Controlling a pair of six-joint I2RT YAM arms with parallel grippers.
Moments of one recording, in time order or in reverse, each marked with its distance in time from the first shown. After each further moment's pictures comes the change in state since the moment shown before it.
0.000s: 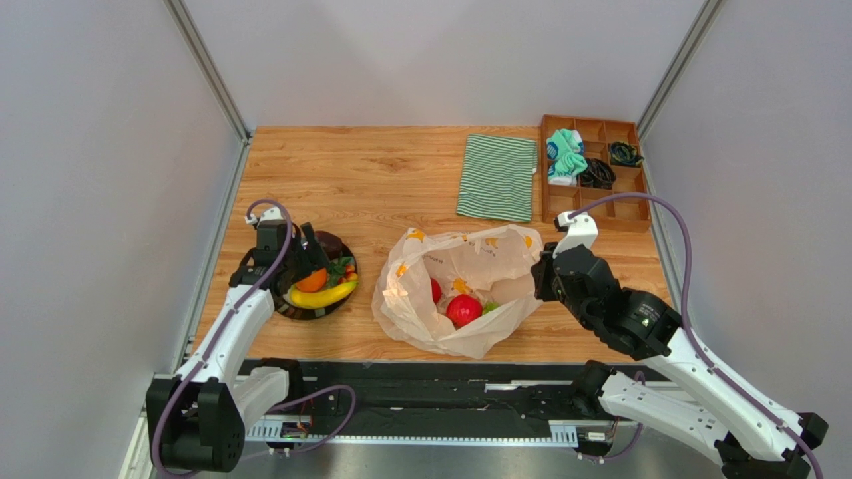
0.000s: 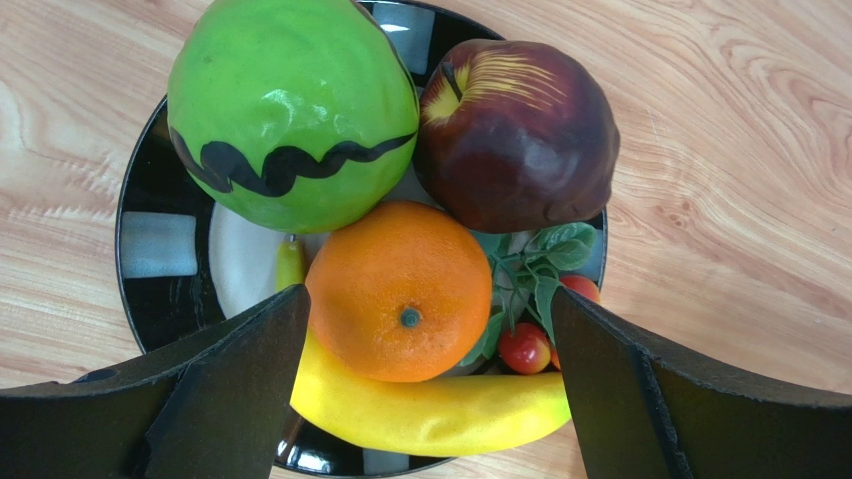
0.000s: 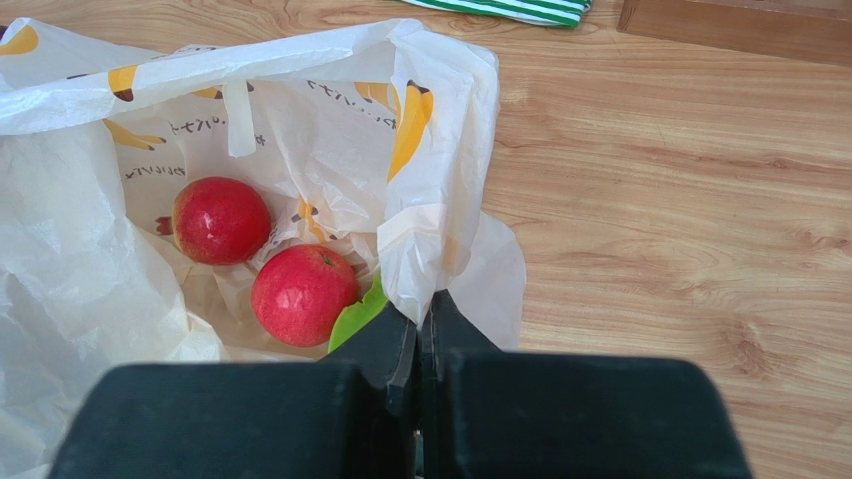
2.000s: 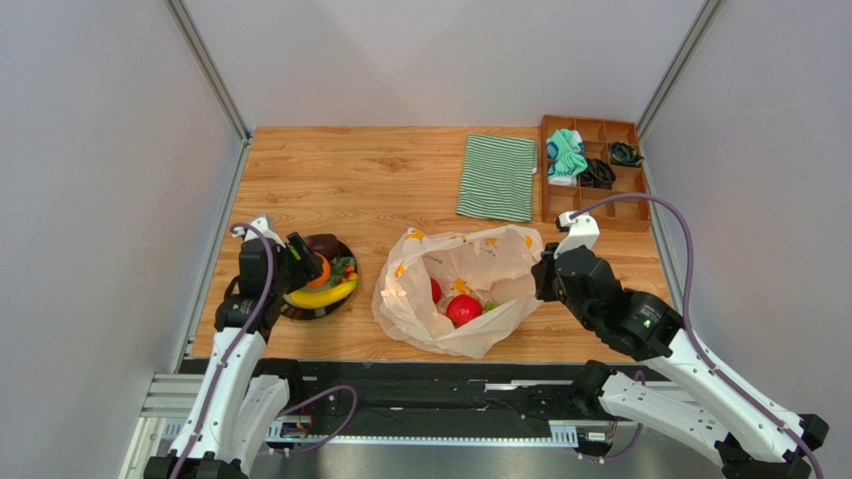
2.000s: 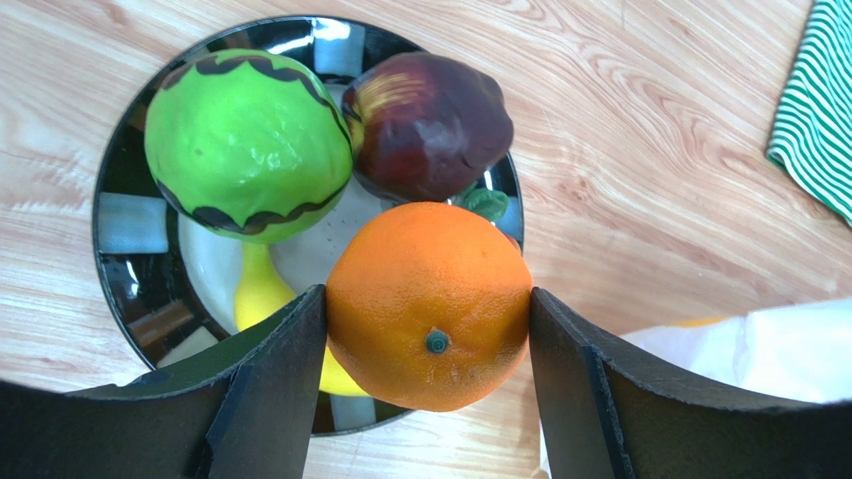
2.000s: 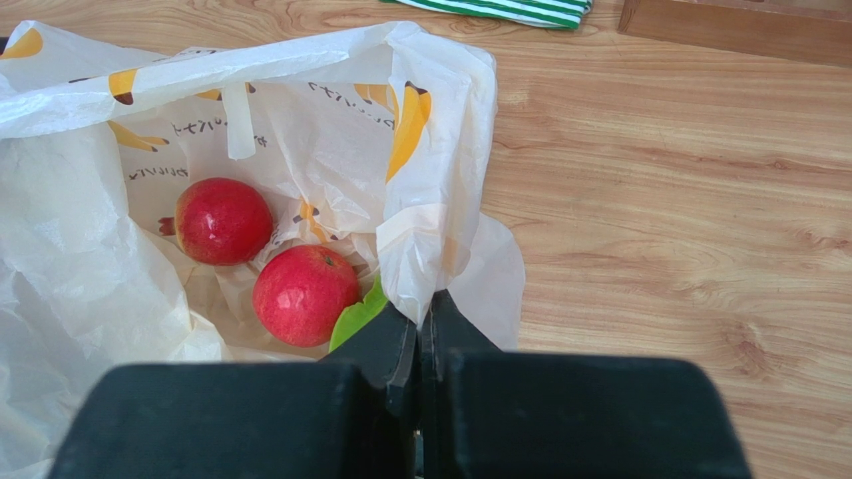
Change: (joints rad) left arm 0.023 -0.304 -0.069 -0.046 0.106 -0.018; right arm 0.000 -0.009 -0.001 0.000 0.000 0.000
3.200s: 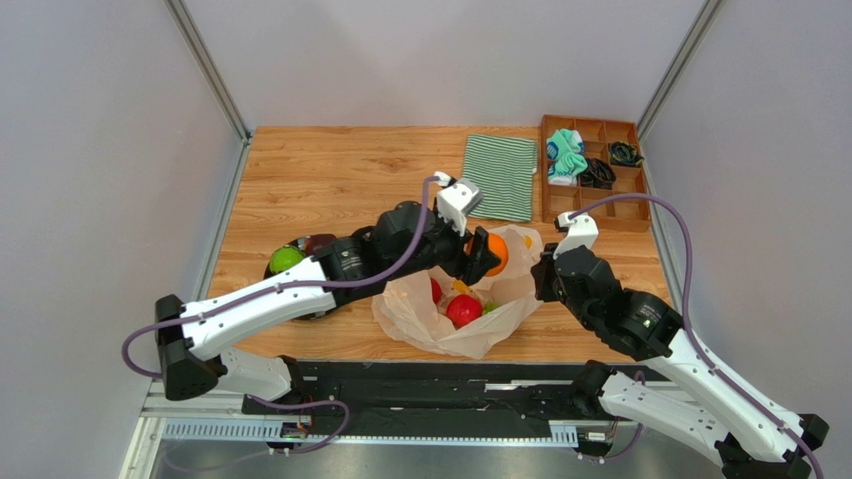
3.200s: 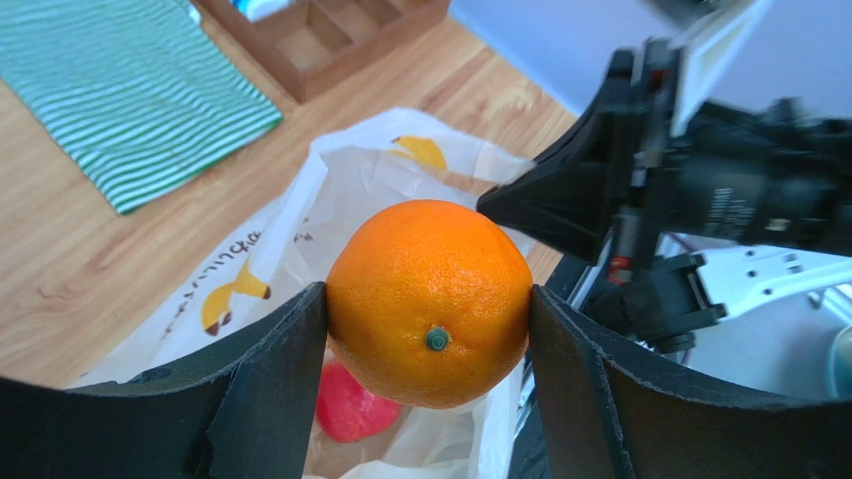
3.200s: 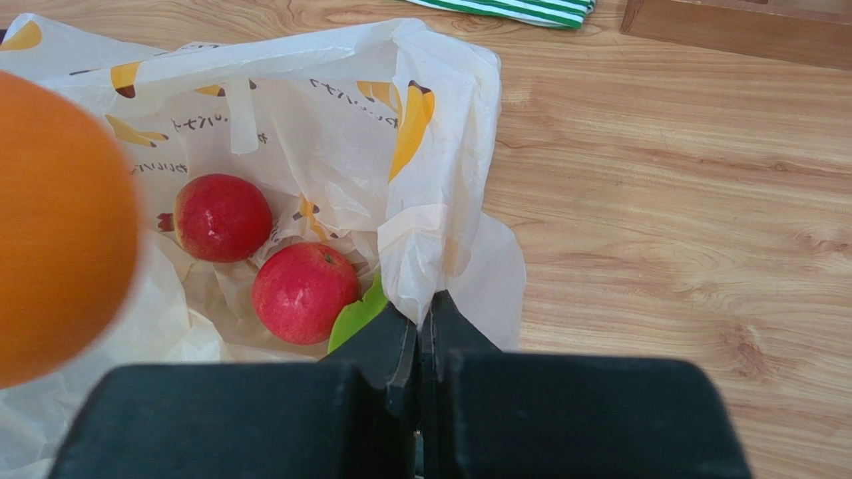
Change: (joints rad) left arm -1.074 0.586 0.745 0.194 -0.050 0.213; right arm 0.000 0.006 0.000 0.003 -0.007 -0.012
